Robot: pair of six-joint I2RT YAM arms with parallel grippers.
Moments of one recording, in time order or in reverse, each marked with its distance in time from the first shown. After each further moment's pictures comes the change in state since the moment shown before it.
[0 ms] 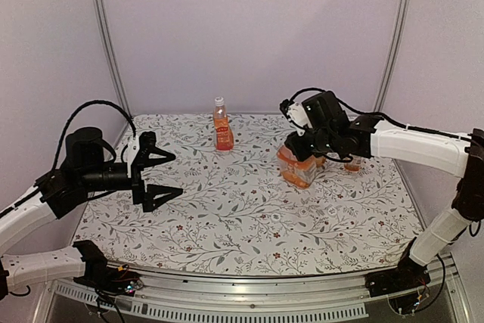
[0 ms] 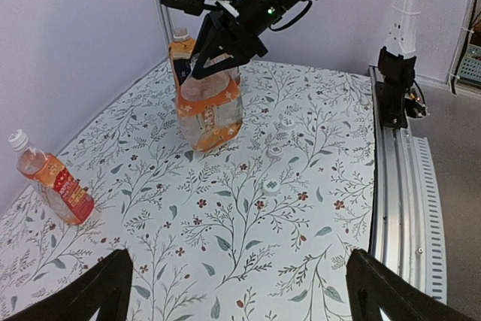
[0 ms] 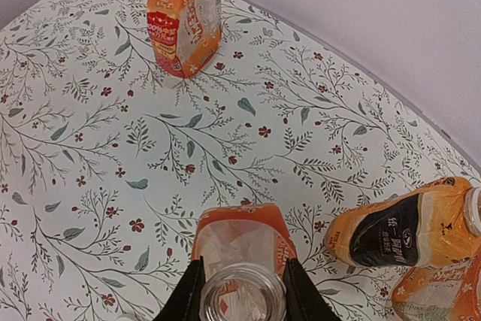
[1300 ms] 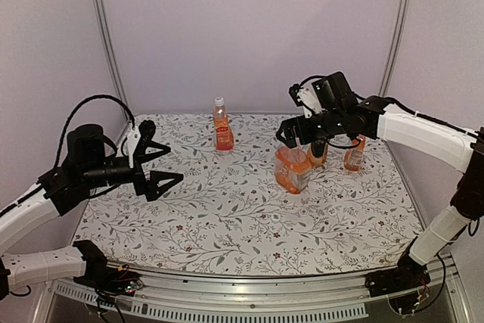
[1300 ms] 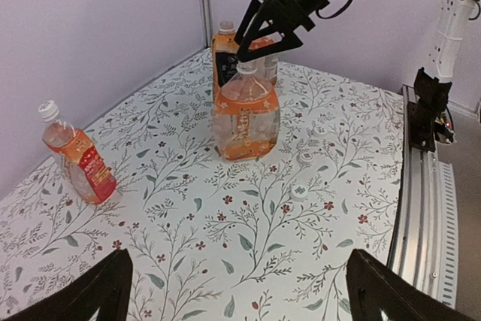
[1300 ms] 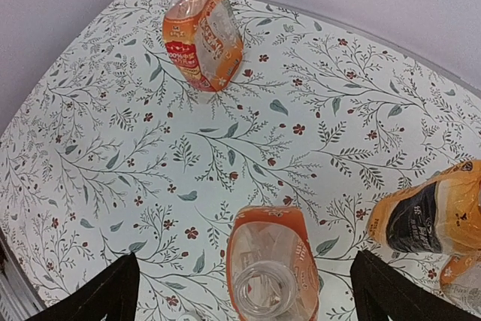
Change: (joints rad) left arm 0.029 0.021 -0.007 0.045 -0.080 -0.085; right arm -0.094 0.008 0.114 -0.135 -0.218 0.206
